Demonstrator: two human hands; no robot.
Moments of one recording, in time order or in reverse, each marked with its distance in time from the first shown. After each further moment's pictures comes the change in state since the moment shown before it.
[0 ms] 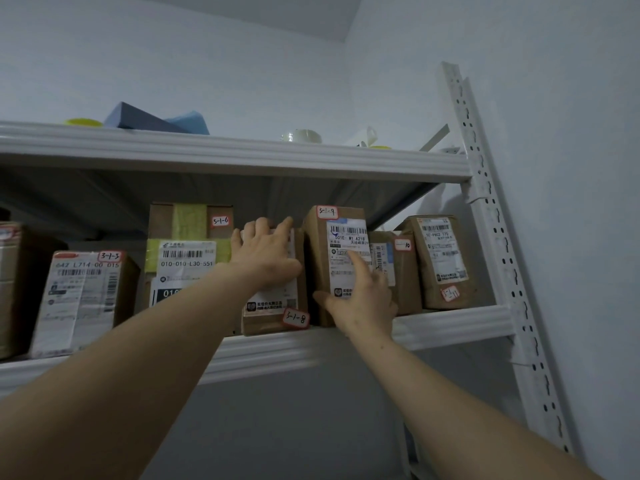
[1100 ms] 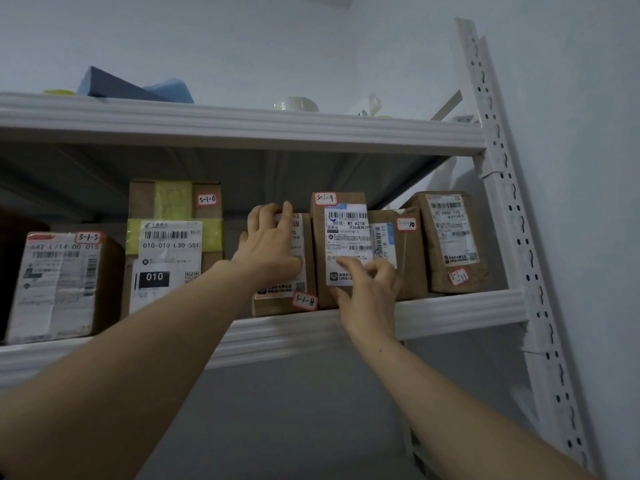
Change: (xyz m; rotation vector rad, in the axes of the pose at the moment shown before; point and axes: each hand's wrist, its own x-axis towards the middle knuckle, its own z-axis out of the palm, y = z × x) left_hand 0.008 0.007 0.034 -0.075 0.005 0.016; right_hand 0.004 0.036 0.015 -0.070 0.047 -0.135
